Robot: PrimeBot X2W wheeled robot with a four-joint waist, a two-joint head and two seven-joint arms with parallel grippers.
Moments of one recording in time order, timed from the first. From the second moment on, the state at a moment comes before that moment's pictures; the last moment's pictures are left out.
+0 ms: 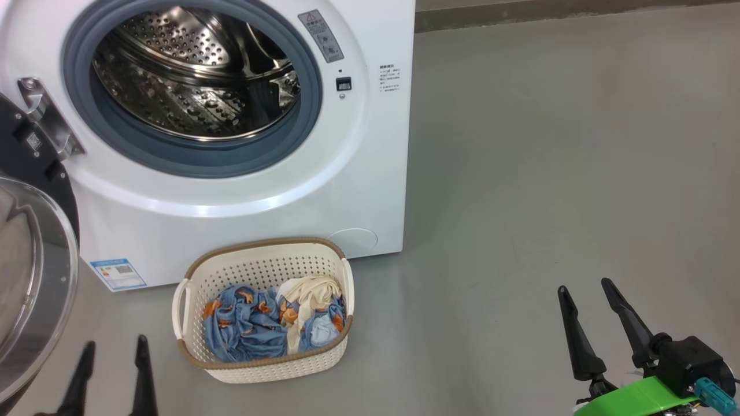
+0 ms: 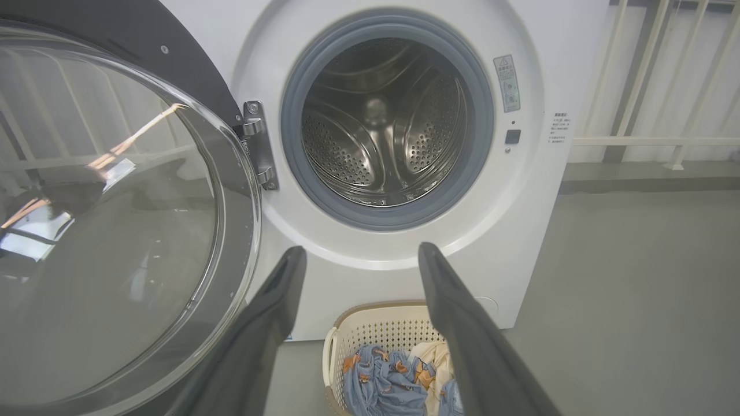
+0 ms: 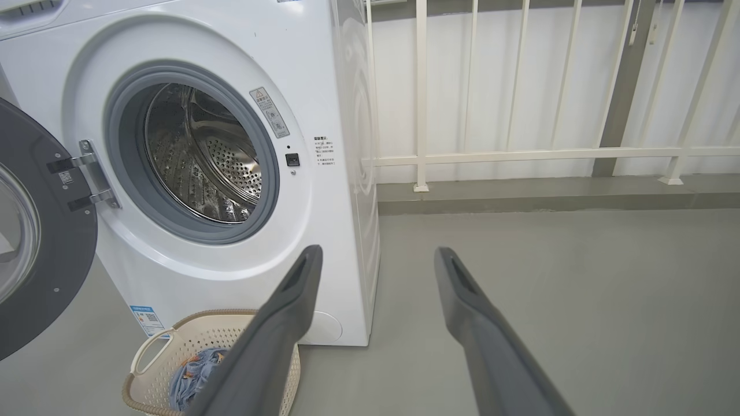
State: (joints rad) left arm 0.12 0.04 0.16 0.01 -0.12 -0.07 -0.23; right arm 0.02 -0.09 -0.01 0.06 0.19 0.13 -0.25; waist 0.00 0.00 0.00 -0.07
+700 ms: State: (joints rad) left arm 0.15 0.04 0.11 0.07 -0.12 -0.03 -0.24; right arm 0.02 -0.08 -0.02 0.06 0.18 0.13 -0.25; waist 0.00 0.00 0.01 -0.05
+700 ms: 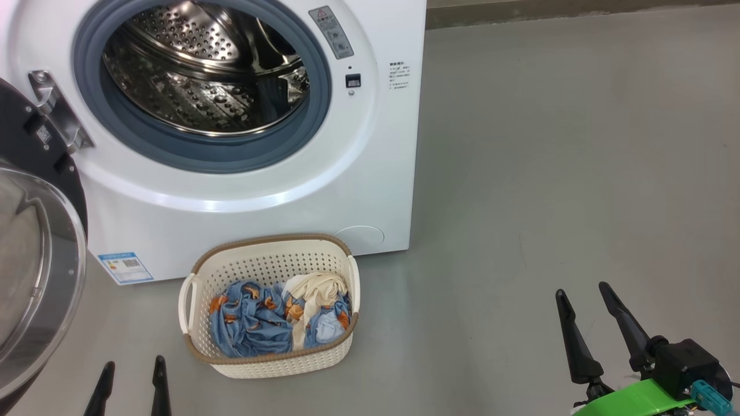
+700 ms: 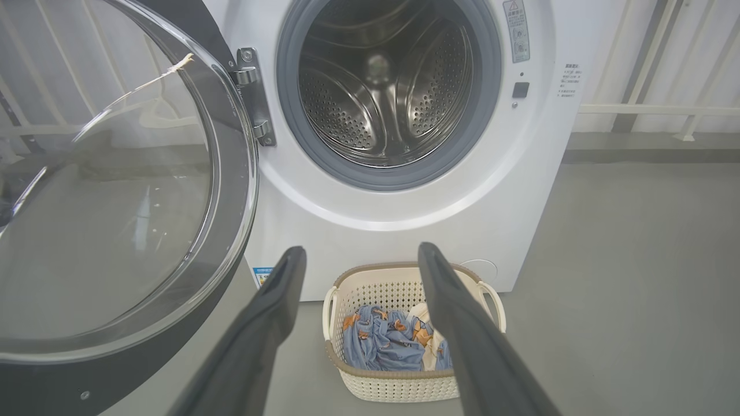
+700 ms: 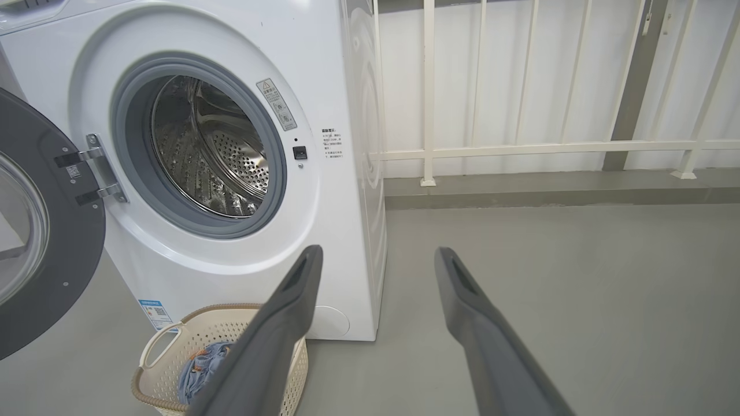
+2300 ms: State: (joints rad) left arm 0.12 0.07 0.10 0.09 -0.15 0.00 -0.25; right arm 0.02 -0.07 -0.03 0.11 0.16 0.13 -0.25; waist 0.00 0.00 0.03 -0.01
